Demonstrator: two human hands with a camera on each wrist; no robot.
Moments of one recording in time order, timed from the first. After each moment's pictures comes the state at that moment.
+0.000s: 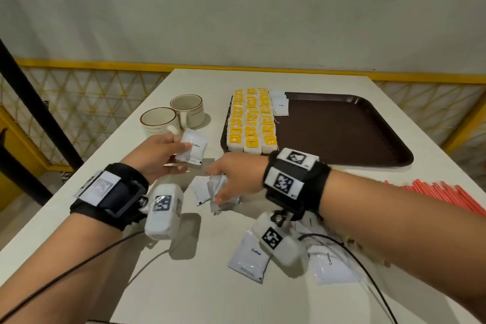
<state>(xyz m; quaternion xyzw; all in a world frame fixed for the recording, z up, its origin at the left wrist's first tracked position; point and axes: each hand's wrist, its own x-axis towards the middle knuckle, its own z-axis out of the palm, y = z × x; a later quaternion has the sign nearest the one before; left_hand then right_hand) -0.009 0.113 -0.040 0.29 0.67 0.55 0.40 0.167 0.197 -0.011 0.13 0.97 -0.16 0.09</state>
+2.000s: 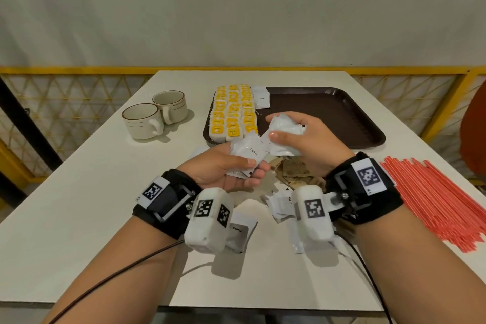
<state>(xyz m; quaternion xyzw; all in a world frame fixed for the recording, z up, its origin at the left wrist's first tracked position) 0.116 0.144 -0.048 0.36 0.41 0.48 0.69 0.287 0.244 -0.023 0.24 0.69 -0.60 -0.33</state>
